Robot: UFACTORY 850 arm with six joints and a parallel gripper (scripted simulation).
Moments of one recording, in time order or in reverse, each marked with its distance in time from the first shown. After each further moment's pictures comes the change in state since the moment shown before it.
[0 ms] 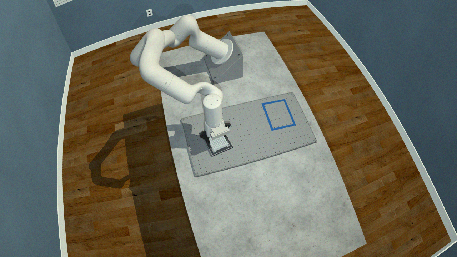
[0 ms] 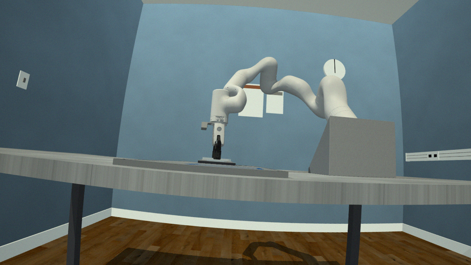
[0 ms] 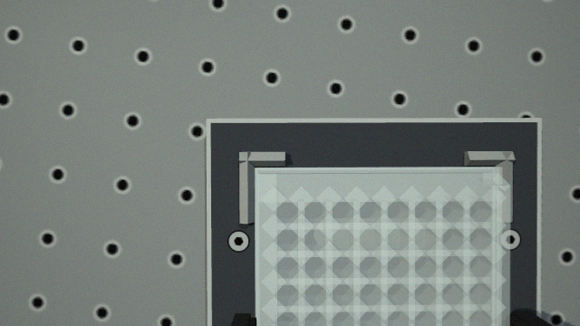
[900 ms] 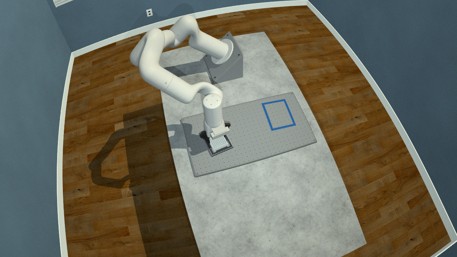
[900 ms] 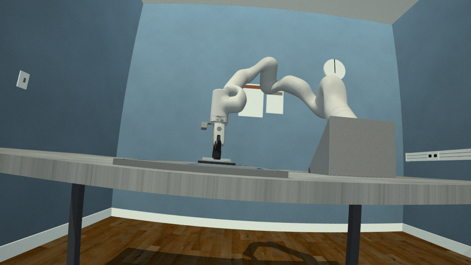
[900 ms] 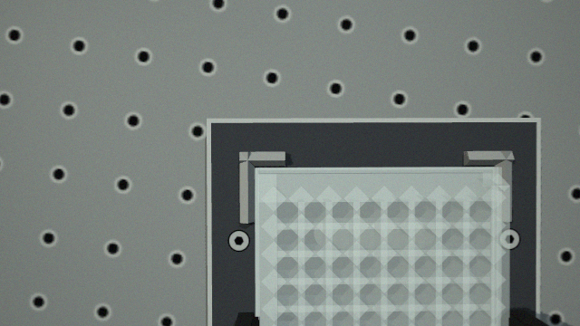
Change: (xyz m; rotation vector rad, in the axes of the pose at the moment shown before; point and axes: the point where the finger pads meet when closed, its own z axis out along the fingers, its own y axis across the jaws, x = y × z) arm 0.000 0.000 -0.001 0.000 0.000 0.000
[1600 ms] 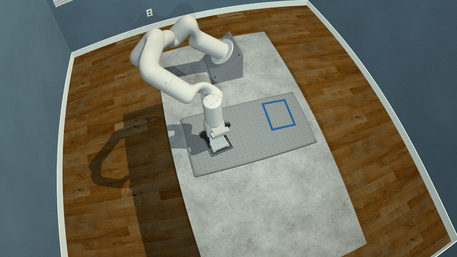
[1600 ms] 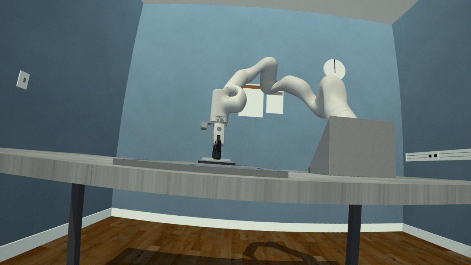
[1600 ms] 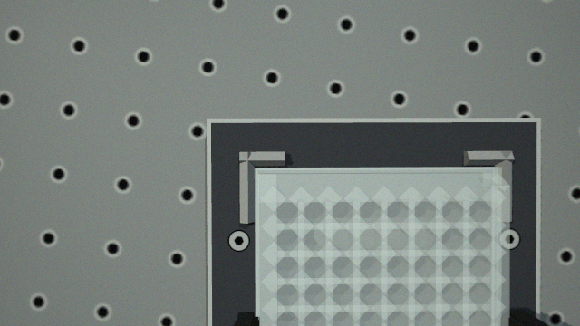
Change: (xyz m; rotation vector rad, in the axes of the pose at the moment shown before) arm 0.000 0.000 0.000 0.000 0.000 0.000
